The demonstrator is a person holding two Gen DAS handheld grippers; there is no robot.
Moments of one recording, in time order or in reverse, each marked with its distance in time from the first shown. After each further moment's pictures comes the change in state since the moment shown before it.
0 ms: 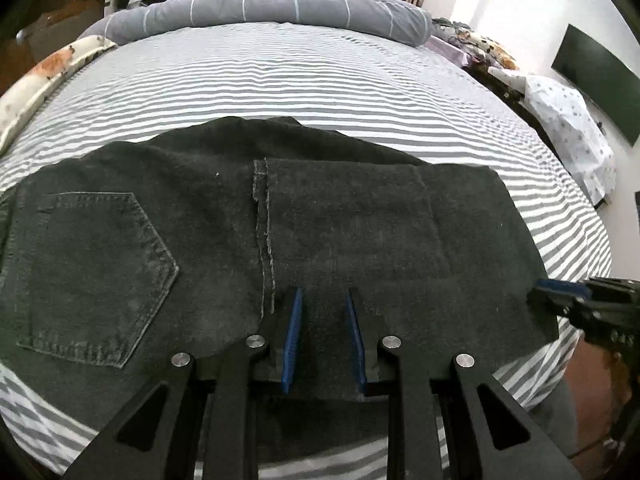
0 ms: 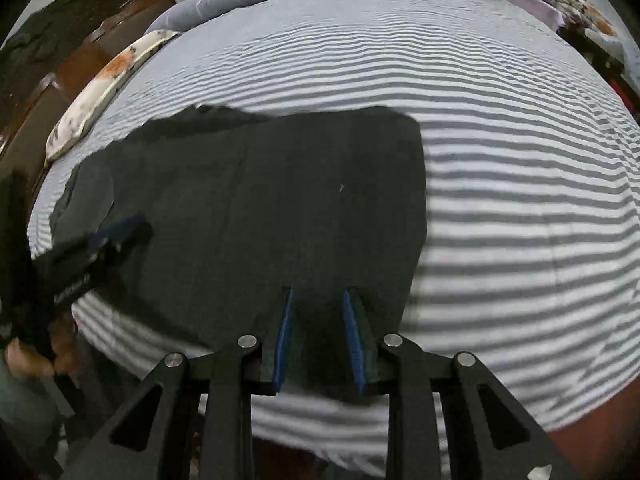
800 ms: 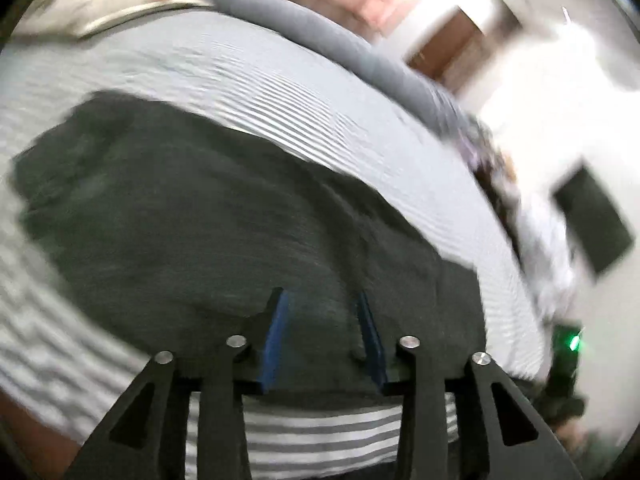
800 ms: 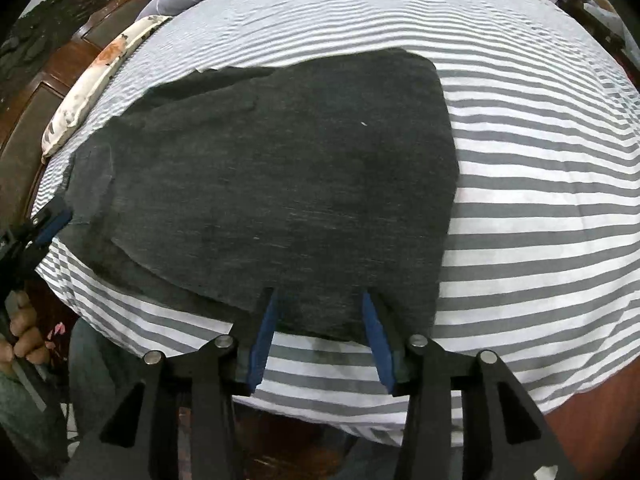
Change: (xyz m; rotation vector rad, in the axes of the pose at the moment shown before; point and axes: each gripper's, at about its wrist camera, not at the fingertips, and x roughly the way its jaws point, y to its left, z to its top) left arm -0.086 0.146 -0.039 -0.465 -0.185 -0.188; right arm 0.009 0.007 -0.020 0.055 0.085 0.020
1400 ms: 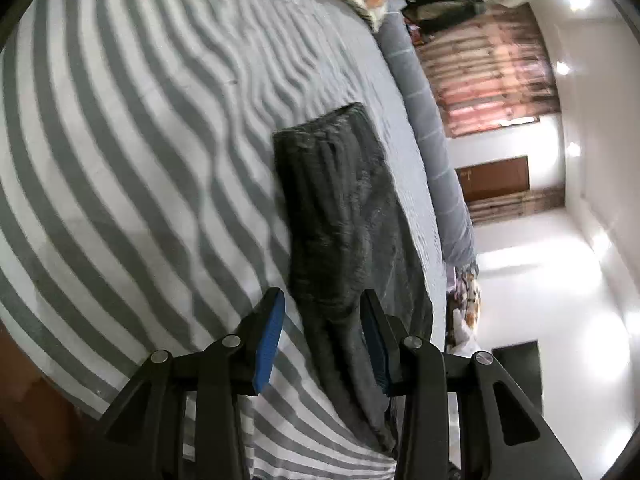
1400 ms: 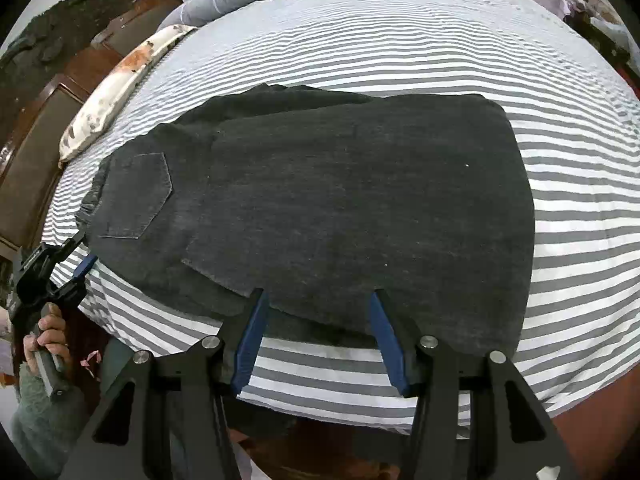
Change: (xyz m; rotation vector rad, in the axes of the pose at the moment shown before) left arm -0.037 0.185 0.002 -0.590 -0.095 -0.156; right arm -0.005 0.073 0.012 -0.021 -0.059 0.018
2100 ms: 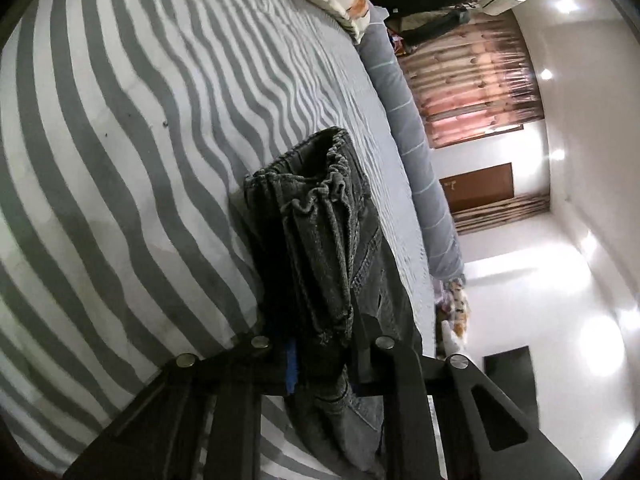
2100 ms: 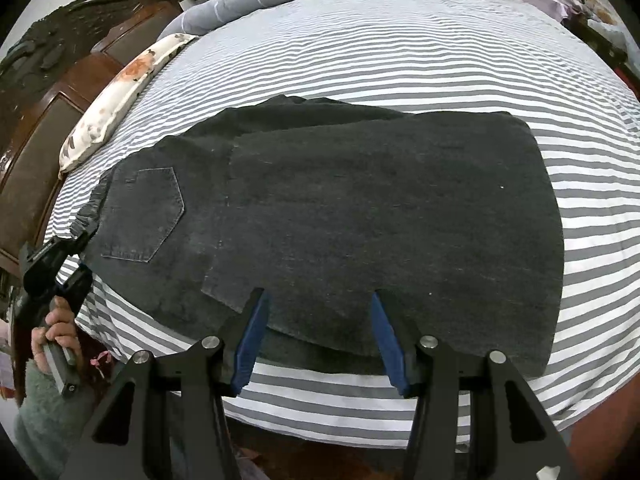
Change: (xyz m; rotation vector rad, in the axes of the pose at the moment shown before) left arm 0.027 -0.015 0.031 0.051 -0.055 -0.038; right arm 0.014 0.022 0.010 0.022 -0.040 0.018
